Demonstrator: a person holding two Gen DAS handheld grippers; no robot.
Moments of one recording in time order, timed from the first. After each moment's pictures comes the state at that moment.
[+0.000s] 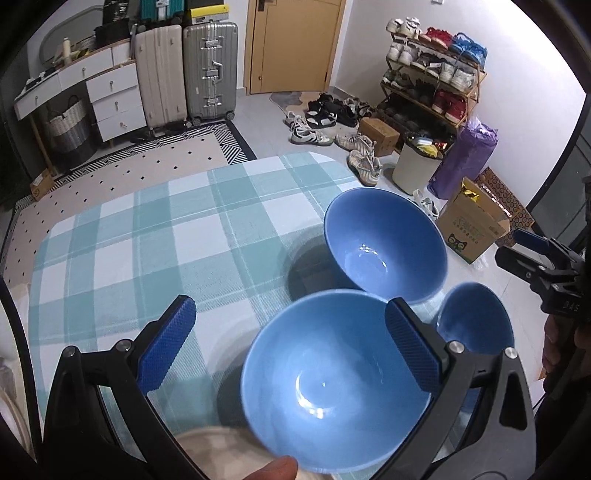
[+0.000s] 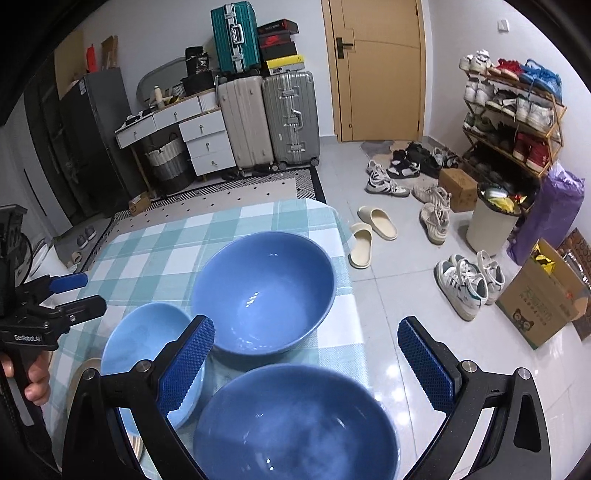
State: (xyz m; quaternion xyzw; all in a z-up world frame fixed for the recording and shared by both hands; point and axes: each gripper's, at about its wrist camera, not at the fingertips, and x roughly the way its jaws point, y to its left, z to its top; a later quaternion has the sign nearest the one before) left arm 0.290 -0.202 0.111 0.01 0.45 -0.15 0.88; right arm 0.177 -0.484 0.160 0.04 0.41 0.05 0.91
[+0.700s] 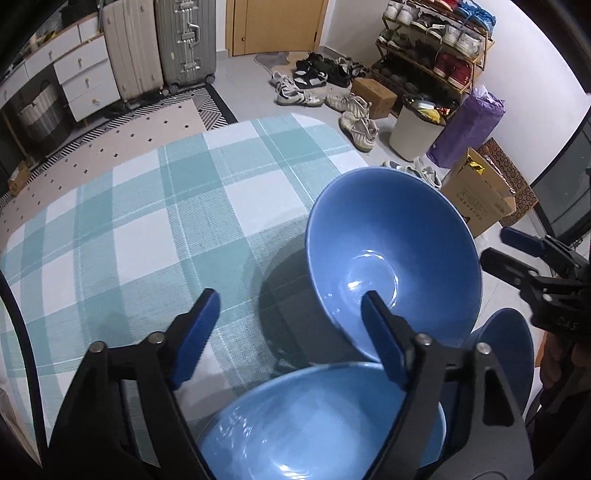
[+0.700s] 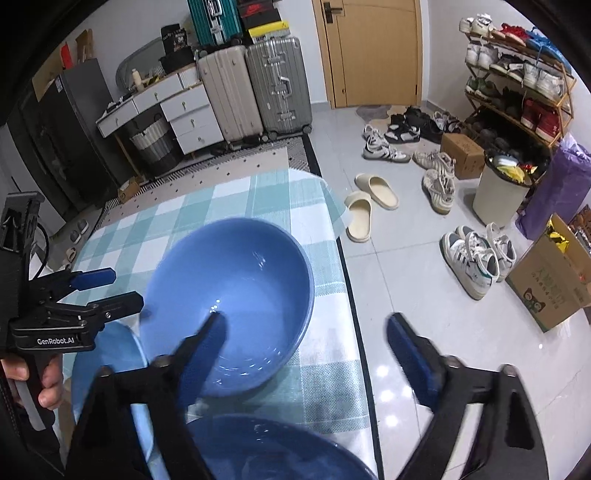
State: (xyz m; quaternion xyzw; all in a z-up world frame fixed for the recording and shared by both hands) left arm 0.385 -0.263 0.039 0.03 0.52 -0.18 0.84; right arm 0.254 -0.502 0.105 0.06 0.47 0.05 0.88
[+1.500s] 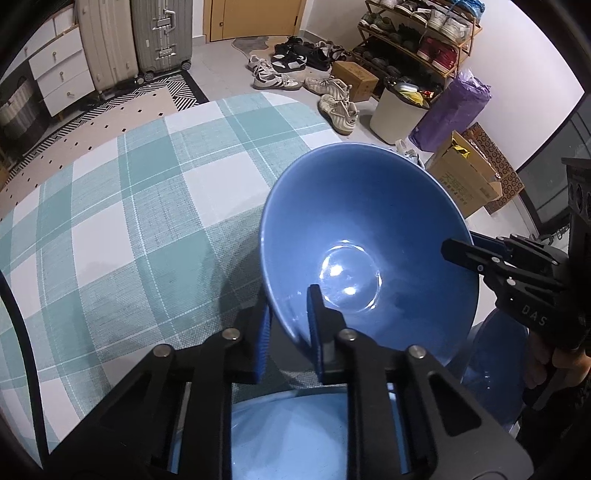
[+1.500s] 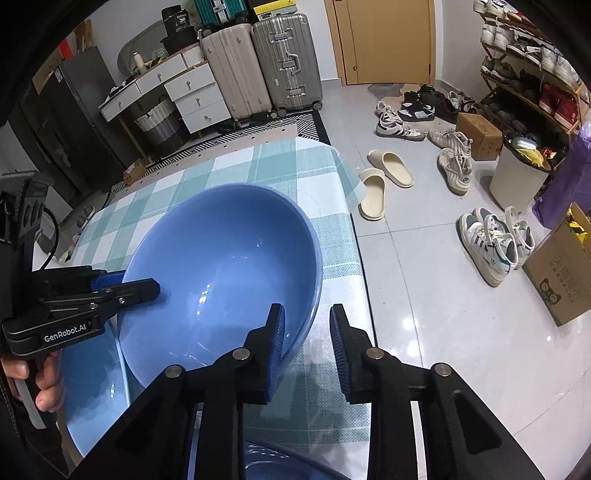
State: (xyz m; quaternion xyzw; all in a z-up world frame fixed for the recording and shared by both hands) left arm 0.394 -0.289 0.013 0.03 0.54 -0.21 0.81; right arm 0.275 -0.498 0.064 0.07 0.50 0.08 0.86
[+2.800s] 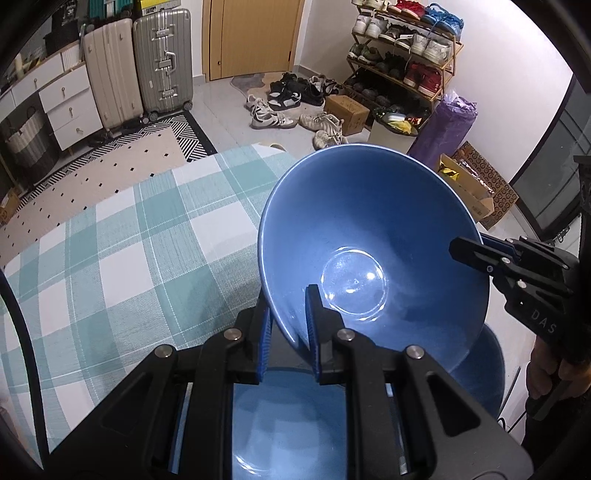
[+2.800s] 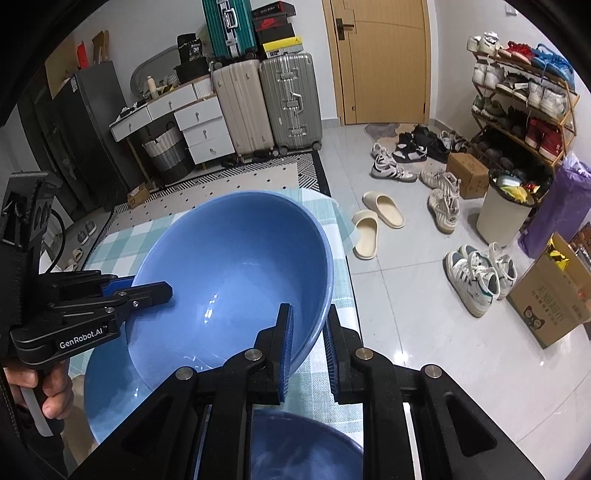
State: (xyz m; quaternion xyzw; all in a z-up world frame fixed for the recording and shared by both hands) left arm 0.346 -0.293 0.091 0.03 0.47 -0.22 0.85; right arm 0.232 -0.493 0.136 0.05 0.43 0.06 0.90
